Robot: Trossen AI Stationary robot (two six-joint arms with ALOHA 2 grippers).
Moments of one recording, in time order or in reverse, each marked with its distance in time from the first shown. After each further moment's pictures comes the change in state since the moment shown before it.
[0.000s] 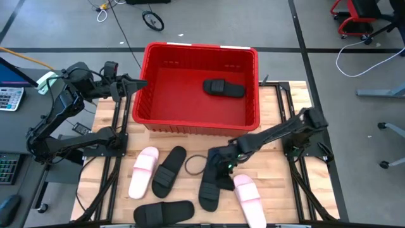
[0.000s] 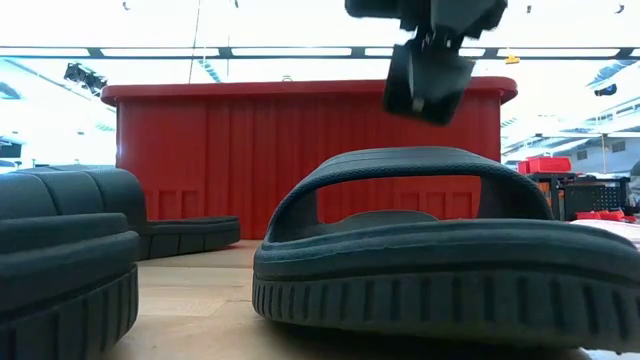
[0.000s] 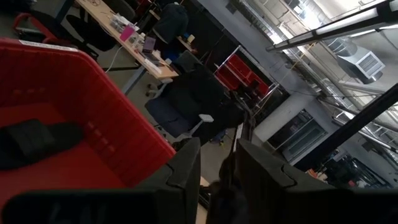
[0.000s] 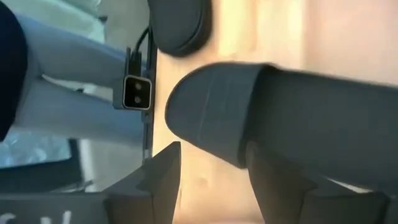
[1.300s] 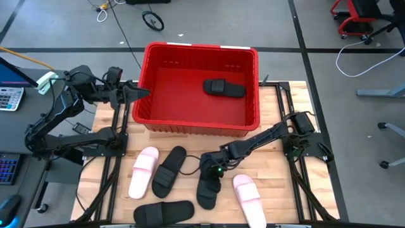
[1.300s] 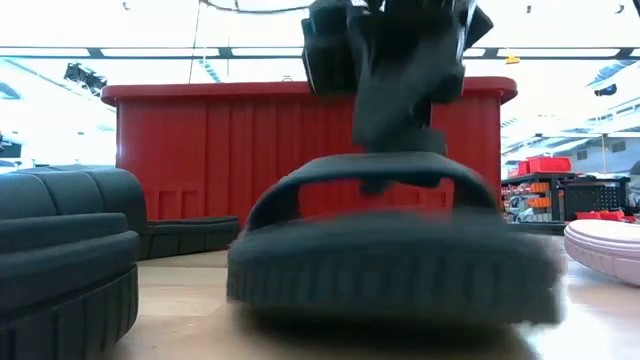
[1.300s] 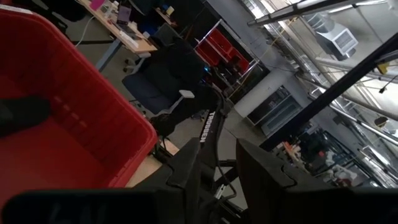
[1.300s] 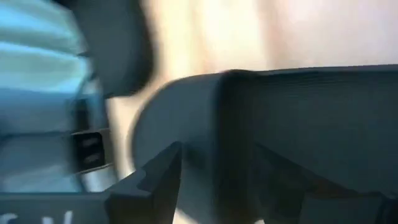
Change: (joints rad) left arm -0.114 0.000 0.000 -0.022 0.028 -0.012; right arm -0.001 0.156 0.000 0.197 0.050 0.235
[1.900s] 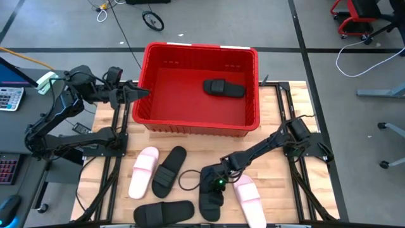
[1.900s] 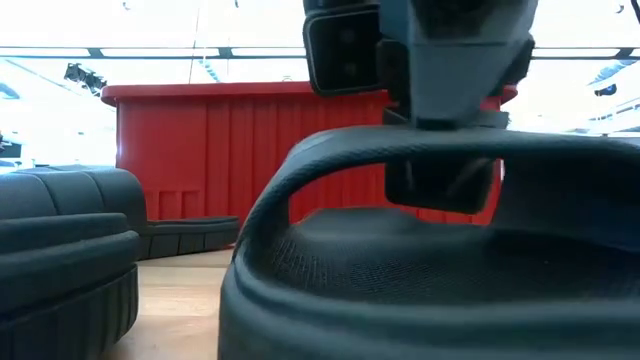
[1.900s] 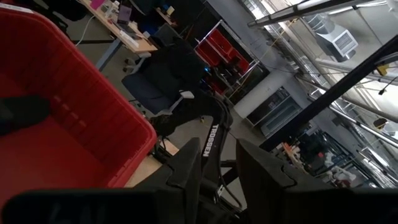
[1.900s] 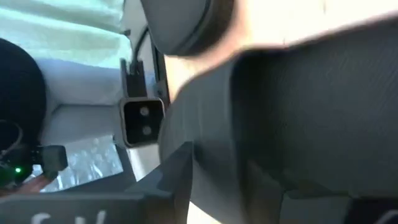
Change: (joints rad) left arm 0.000 0.000 0.000 0.000 0.000 -0.007; right arm 0.096 0.075 0.000 0.133 -0.093 0.118
